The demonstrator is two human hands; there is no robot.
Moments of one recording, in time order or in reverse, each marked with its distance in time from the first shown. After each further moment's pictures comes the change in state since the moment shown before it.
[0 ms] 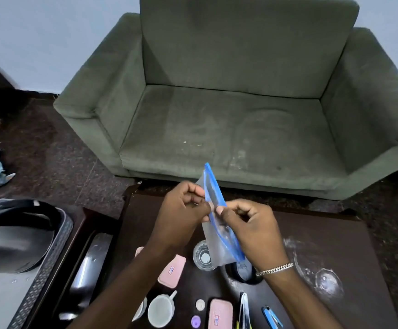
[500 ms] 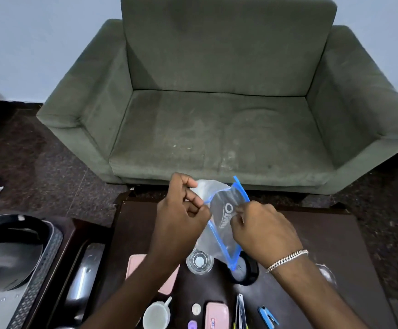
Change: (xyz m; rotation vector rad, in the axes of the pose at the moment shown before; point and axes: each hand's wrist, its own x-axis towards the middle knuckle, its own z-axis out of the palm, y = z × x) left_hand -0.009 0.013 0.027 0.280 0.104 0.289; right_hand 0.005 -0.026 -0.039 -1.036 -0.095 0.181
